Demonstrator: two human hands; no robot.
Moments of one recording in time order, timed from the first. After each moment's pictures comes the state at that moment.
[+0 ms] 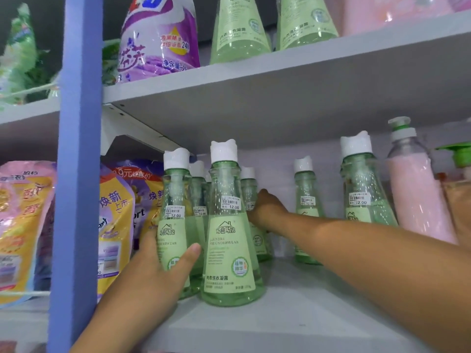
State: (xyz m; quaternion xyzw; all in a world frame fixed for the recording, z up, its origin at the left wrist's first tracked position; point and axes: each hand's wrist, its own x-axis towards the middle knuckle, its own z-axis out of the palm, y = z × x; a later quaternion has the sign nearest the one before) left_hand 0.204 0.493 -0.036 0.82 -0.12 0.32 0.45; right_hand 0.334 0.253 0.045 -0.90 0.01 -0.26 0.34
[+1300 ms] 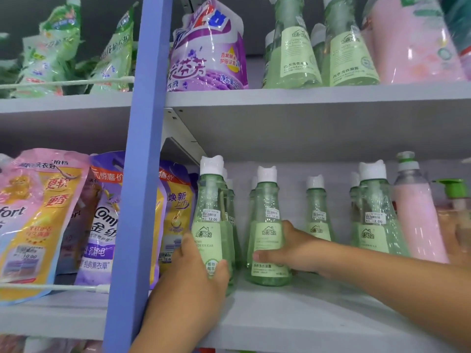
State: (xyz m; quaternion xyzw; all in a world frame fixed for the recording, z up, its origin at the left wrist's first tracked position) left_hand 0.198 0.503 -0.043 0.86 -0.13 0.33 0.37; right_hand 0.223 0.277 0.009 -0.93 0.01 -0.18 0.31
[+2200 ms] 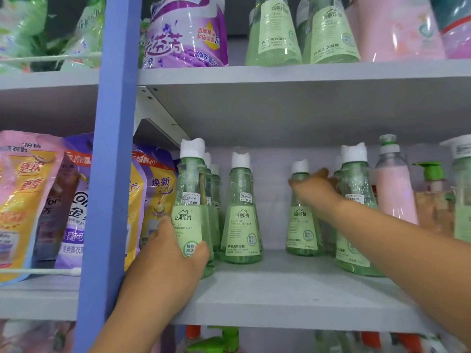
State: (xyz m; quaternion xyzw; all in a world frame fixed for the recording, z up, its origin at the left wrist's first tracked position) left_hand 0.191 0.500 -0.039 0.84 -0.12 0.33 0.41; right_hand 0.239 0.216 0.069 -0.79 0.22 -0.41 0.39
